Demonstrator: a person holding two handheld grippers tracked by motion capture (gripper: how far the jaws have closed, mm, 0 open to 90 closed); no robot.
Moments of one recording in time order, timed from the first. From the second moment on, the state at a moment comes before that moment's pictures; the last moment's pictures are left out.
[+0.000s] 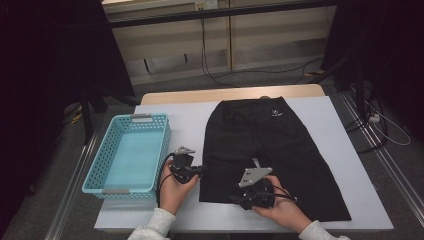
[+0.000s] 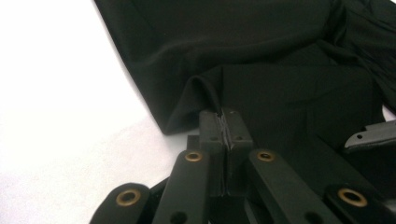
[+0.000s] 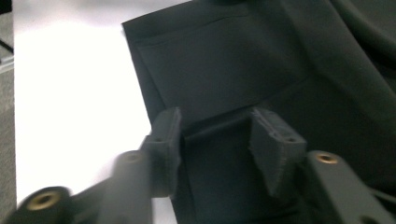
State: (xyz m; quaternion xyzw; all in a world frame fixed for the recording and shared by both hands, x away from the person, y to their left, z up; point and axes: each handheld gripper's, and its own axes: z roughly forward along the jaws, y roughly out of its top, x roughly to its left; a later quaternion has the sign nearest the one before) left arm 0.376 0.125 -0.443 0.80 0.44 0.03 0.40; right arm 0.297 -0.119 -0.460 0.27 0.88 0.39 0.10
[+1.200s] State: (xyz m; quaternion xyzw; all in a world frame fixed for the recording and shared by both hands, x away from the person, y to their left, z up) left arm 0.361 0.136 -0.433 0.81 0.43 -0.01 0.39; right arm 0.287 -0.124 -0.449 0.24 0.88 0.41 0.04
